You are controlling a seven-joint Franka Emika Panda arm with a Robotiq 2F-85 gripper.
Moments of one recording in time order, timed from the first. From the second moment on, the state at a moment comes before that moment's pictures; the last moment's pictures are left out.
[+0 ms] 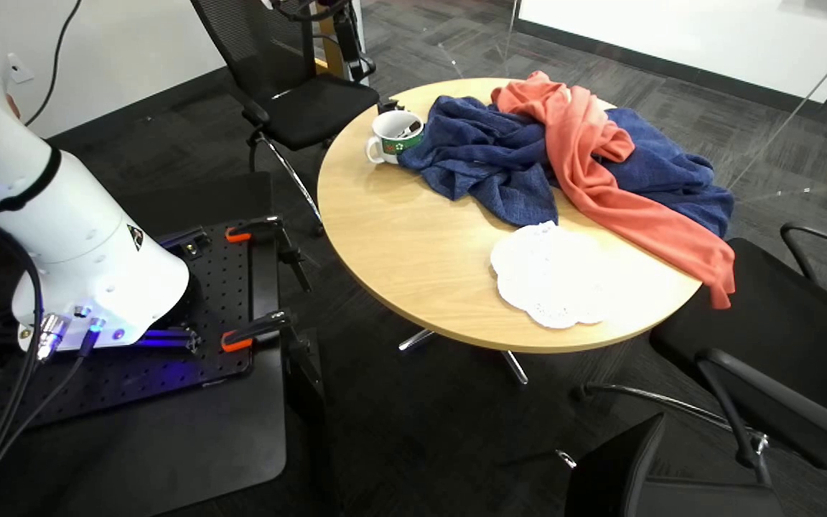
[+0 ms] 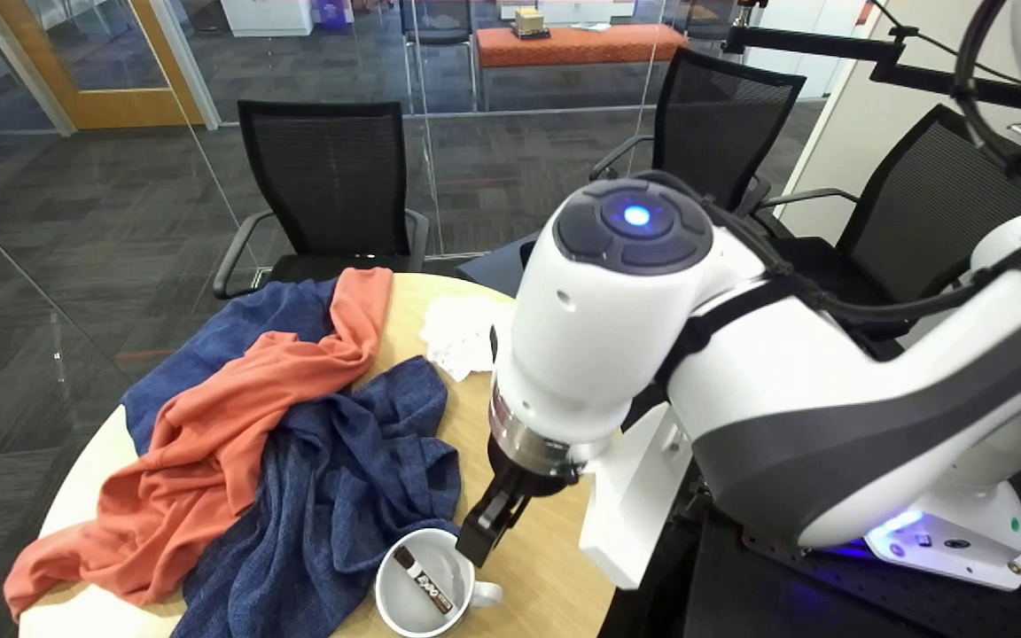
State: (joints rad) arm 0.24 -0.03 0.37 -2.48 -0.09 2.62 0.82
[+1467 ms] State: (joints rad) arm 0.53 0.47 0.08 -2.17 -0.24 2.78 0.97
